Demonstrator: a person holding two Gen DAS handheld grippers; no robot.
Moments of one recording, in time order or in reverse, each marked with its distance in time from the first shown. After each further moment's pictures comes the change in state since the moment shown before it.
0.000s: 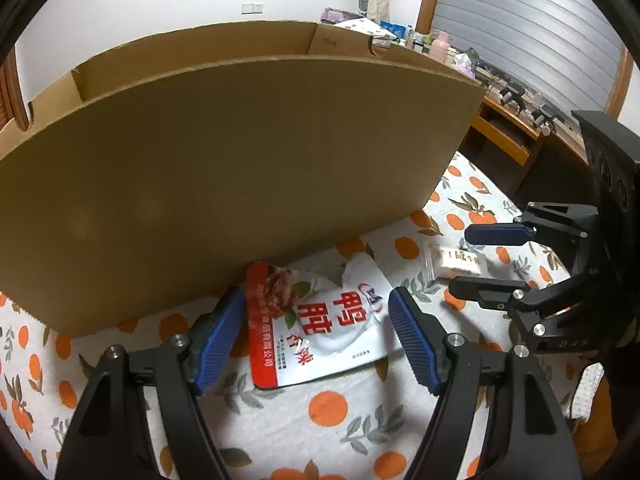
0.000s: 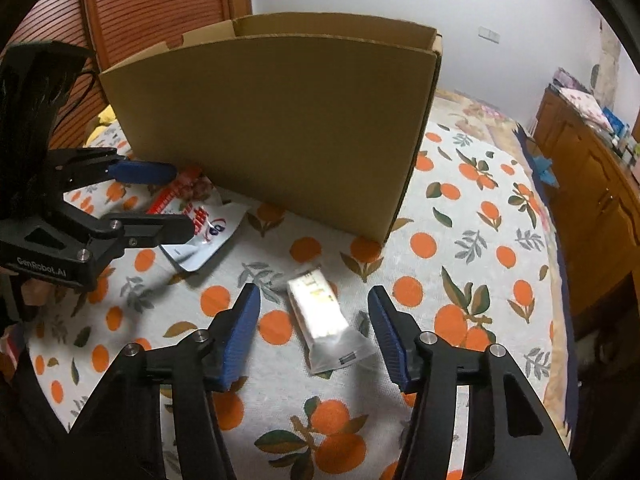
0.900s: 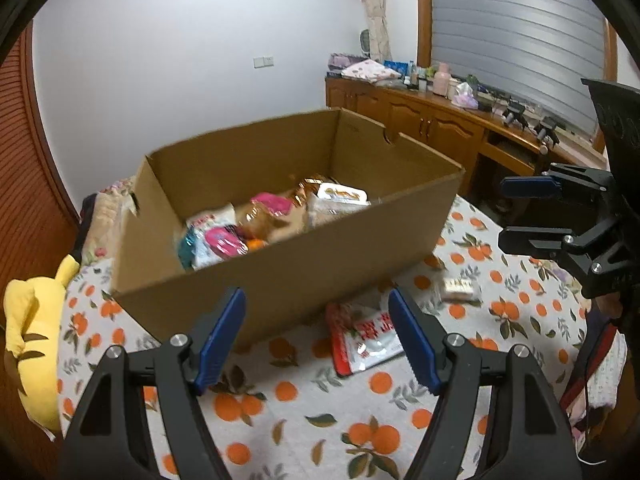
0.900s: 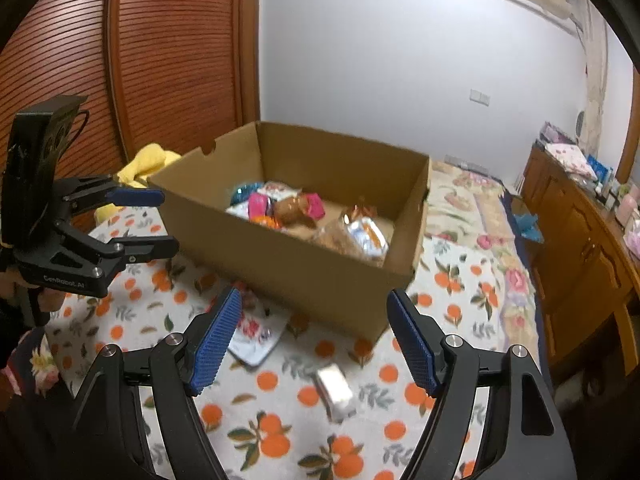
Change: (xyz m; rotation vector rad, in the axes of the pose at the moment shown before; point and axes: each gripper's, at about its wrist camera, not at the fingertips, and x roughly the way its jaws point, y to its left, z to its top) left arm -0.089 0.013 0.011 0.082 -0.161 0.101; right arm -0.085 0.025 0.051 -0.026 -0.218 -0.024
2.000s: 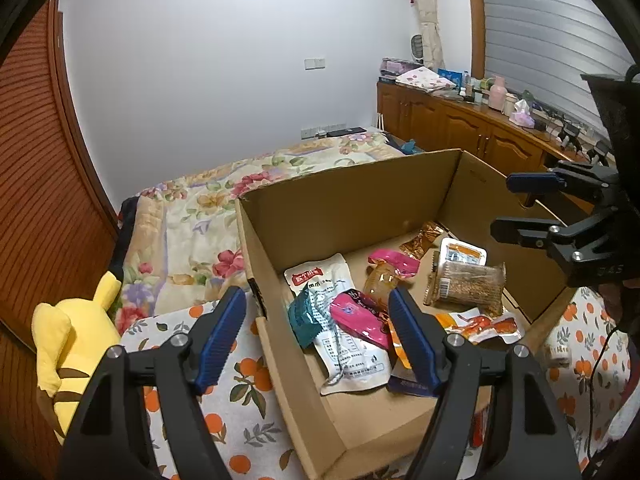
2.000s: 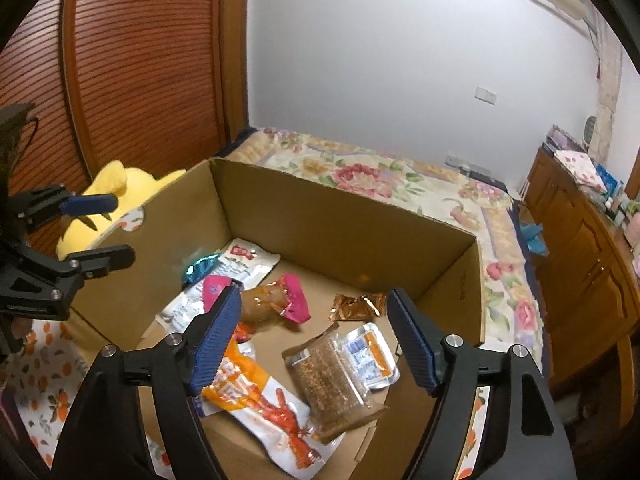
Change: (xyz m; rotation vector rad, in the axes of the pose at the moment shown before) left arm 0.034 0.117 0.069 -0.046 -0.018 0.143; right arm 0.116 -0.008 0.118 -0.013 0.023 -0.024
